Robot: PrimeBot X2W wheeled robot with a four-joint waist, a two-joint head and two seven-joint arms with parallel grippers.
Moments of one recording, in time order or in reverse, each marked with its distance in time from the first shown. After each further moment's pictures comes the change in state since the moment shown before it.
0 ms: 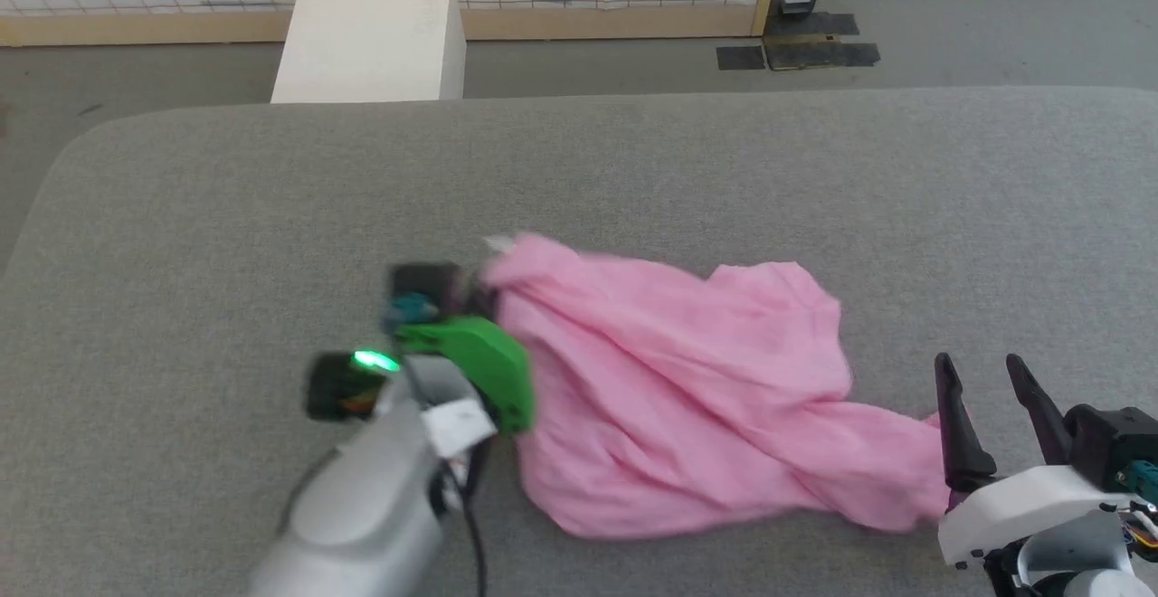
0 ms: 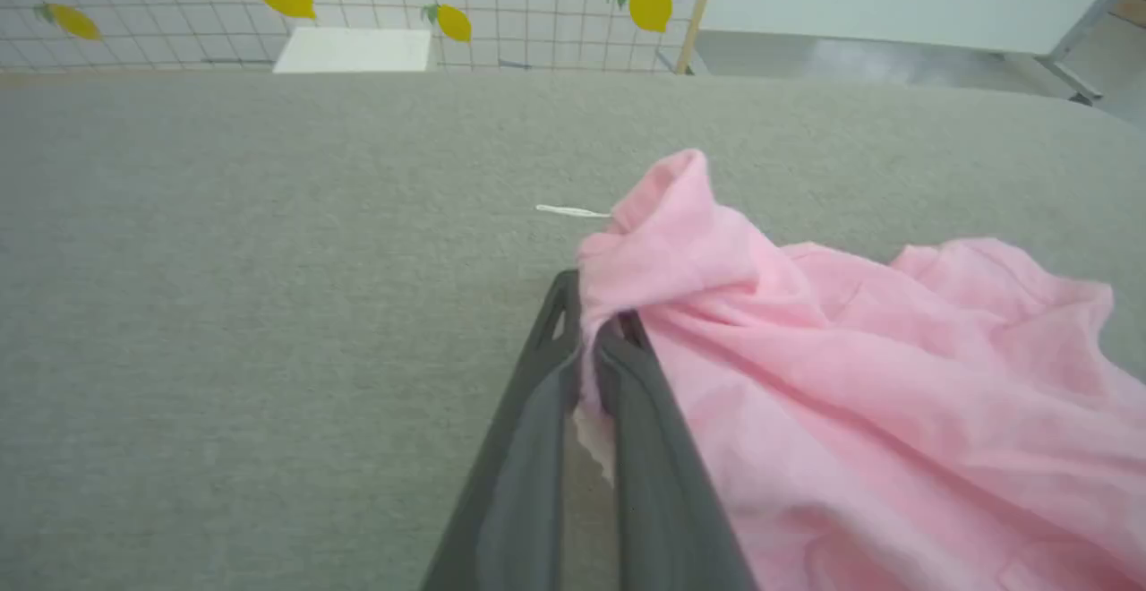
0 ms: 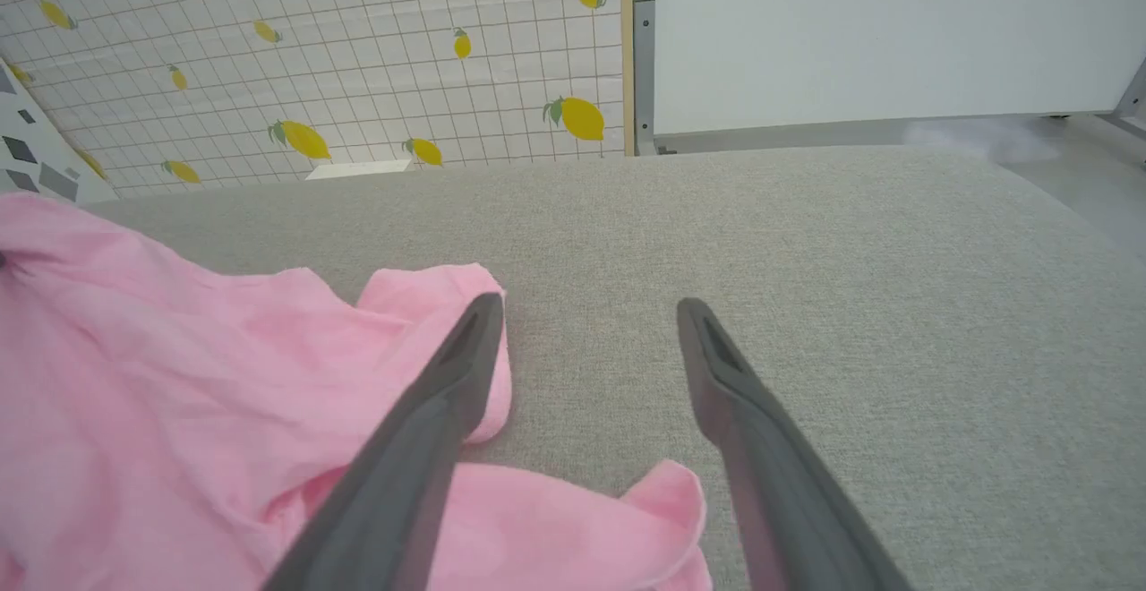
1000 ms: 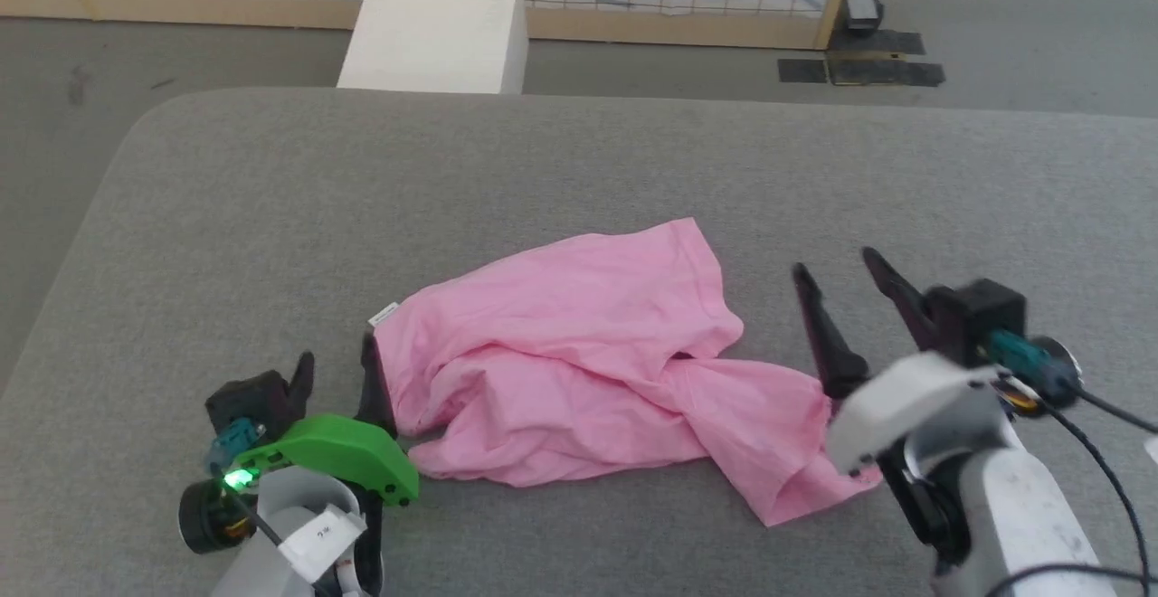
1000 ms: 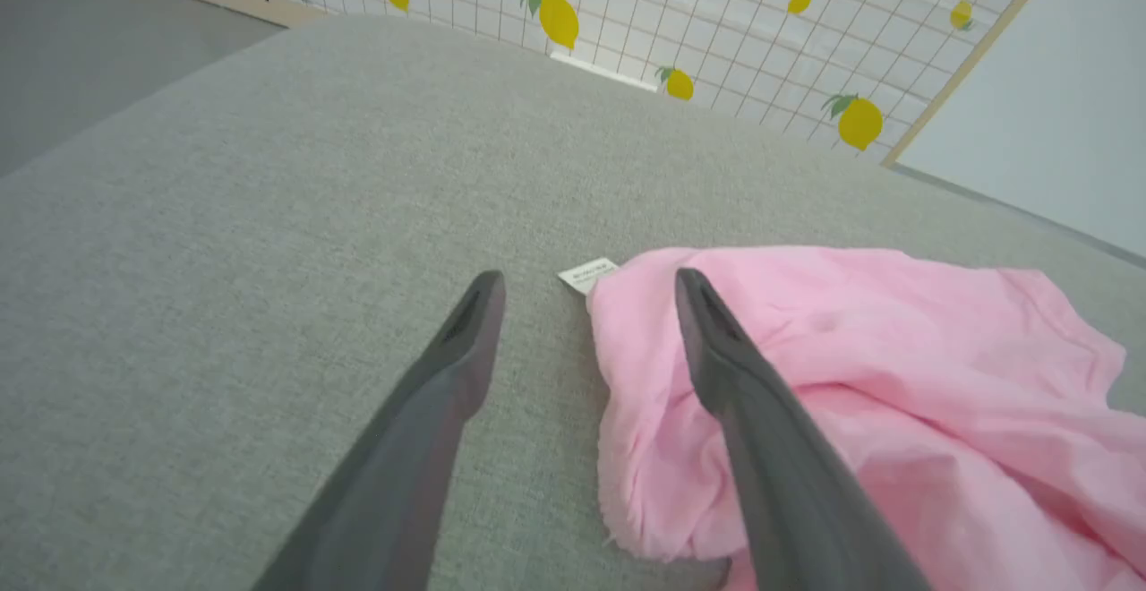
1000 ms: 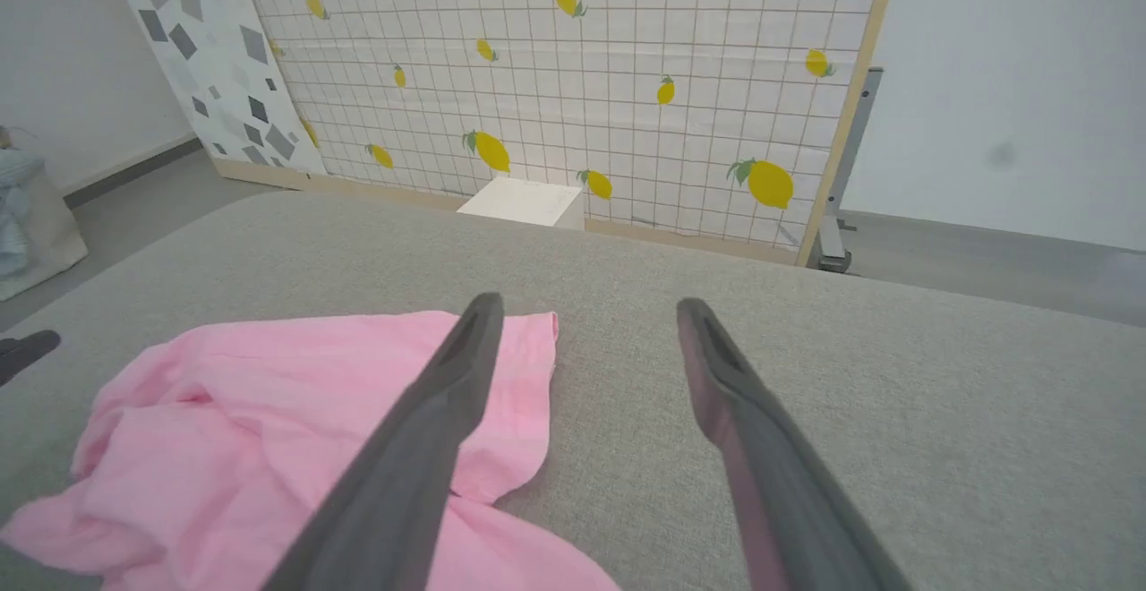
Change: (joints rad) left arm 0.282 0.124 0.228 -0.183 -0.105 0.047 -0.211; right arm -0.218 0.000 0.223 0.028 -0.013 0.000 0.126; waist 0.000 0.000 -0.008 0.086
